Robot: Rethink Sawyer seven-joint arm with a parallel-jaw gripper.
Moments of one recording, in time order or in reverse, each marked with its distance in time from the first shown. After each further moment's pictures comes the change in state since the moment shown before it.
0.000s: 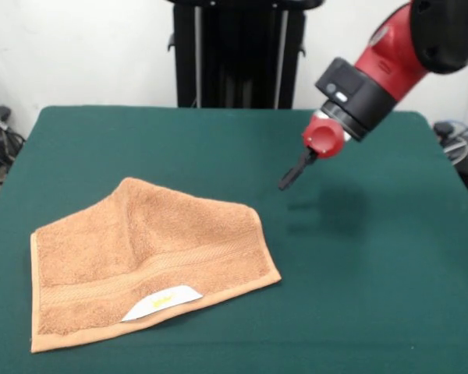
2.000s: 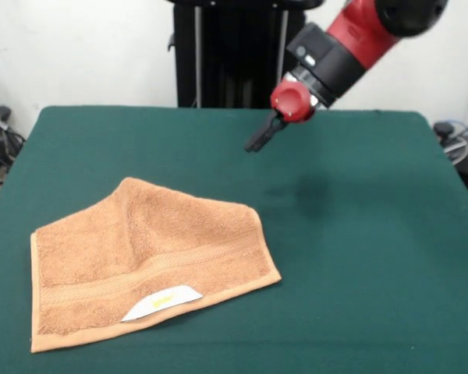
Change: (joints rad) arm 0.030 -0.080 -0.136 0.112 0.071 -0.077 0.011
